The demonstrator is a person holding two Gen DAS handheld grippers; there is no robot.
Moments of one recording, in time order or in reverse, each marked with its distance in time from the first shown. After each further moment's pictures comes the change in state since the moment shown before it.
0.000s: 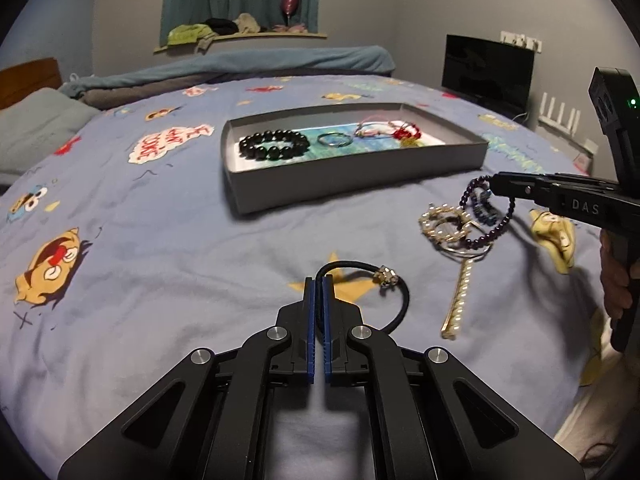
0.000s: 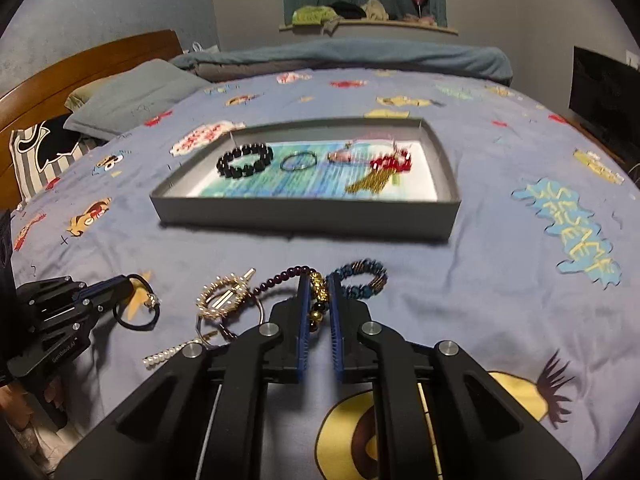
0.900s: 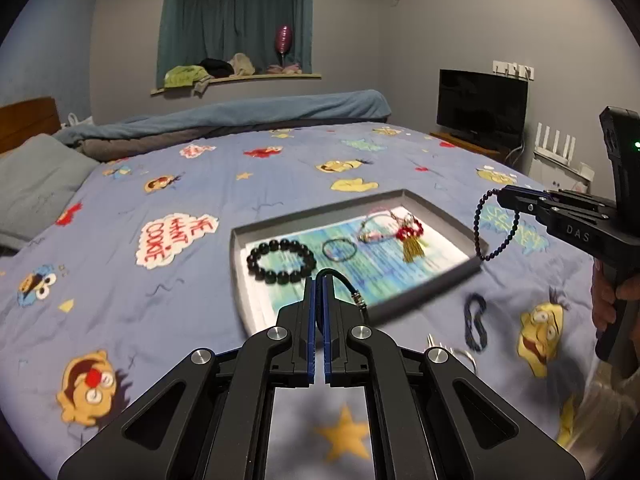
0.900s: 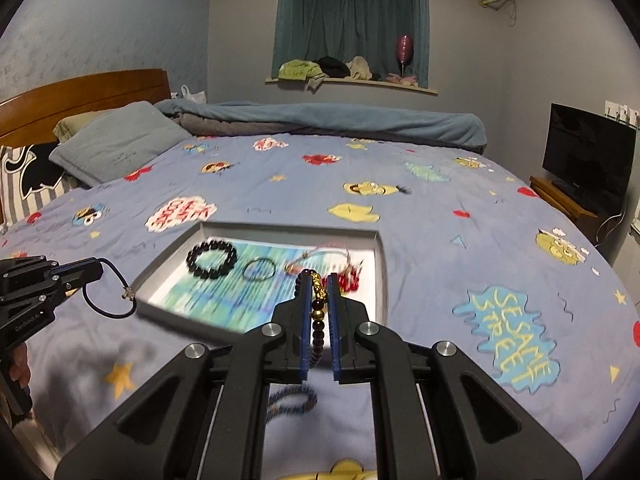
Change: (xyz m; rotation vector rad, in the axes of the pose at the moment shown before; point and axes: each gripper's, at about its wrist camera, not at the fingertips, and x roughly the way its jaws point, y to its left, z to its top) left arm -0.015 0.008 0.103 0.037 -0.129 0.006; right arm -0.030 -0.021 0.080 -0.046 -0.196 -0.104
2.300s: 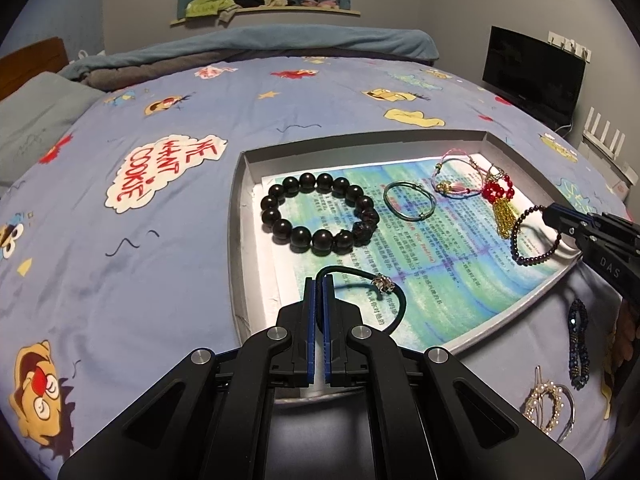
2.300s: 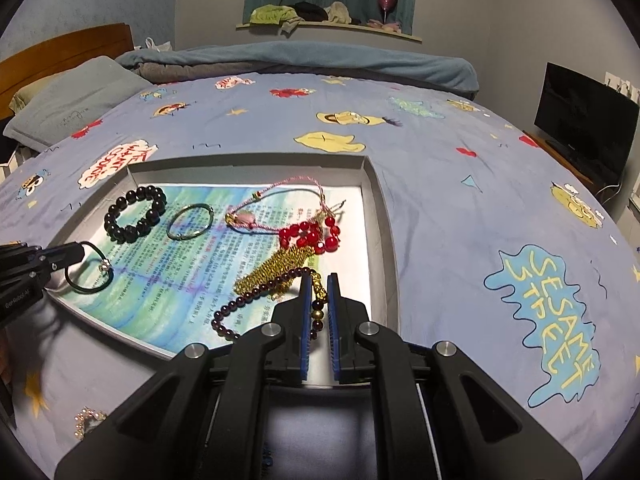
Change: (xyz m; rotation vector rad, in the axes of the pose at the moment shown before) left arm 0.120 0.035 -0.016 -0.098 0.240 0.078; right arm 0.113 -0.016 -0.032 0.019 0.208 -0.096
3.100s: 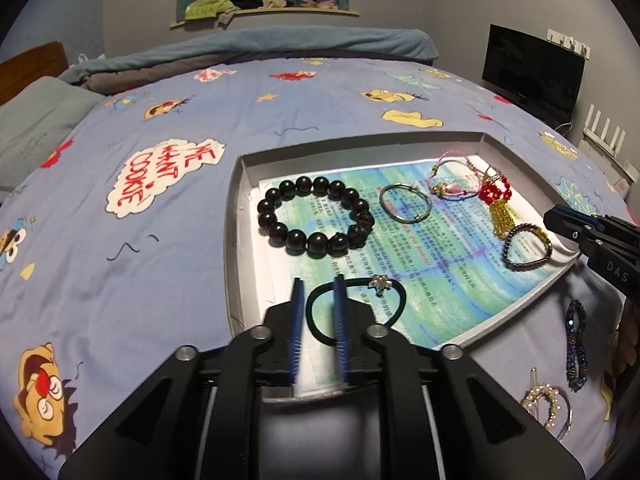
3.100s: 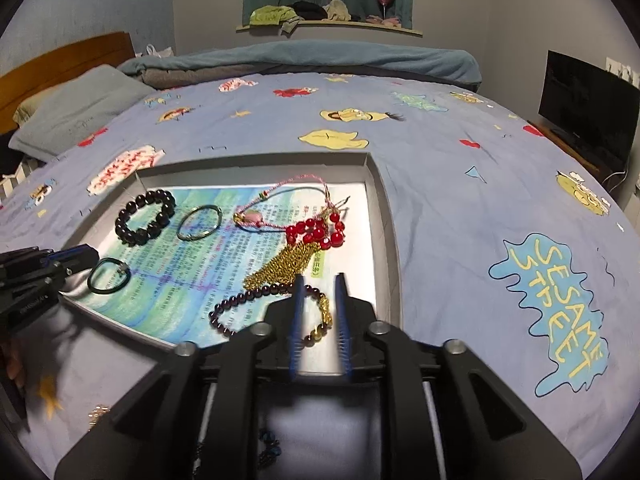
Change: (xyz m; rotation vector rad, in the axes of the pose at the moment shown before) left arm -0.004 -0.006 0.000 0.009 -0.010 0.006; right arm -0.009 -0.005 -0.002 0.041 -0.004 0.044
